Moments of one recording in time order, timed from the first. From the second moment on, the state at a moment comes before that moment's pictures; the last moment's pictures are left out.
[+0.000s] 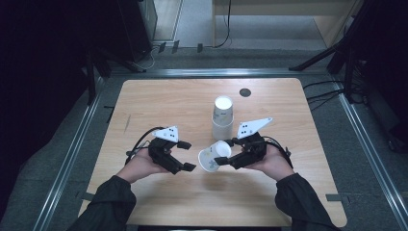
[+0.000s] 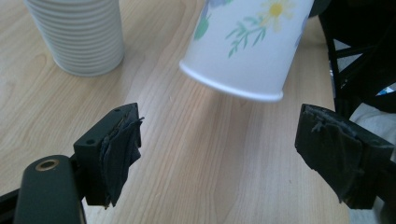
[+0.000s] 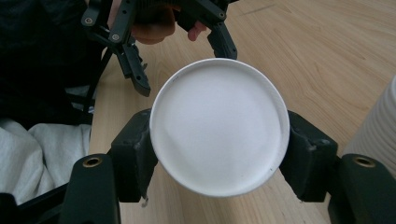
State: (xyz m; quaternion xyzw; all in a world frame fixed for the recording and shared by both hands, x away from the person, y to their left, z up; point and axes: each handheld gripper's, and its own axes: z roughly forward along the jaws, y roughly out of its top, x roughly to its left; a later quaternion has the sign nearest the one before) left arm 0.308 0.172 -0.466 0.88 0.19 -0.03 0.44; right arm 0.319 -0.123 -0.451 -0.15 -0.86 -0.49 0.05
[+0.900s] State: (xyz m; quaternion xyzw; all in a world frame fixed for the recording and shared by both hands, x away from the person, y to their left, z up) left arm 0.309 0.157 -0.469 0.88 0.17 -0.06 0.45; right arm 0.318 -0.099 -0.463 -0.14 -0.84 -0.52 0.09
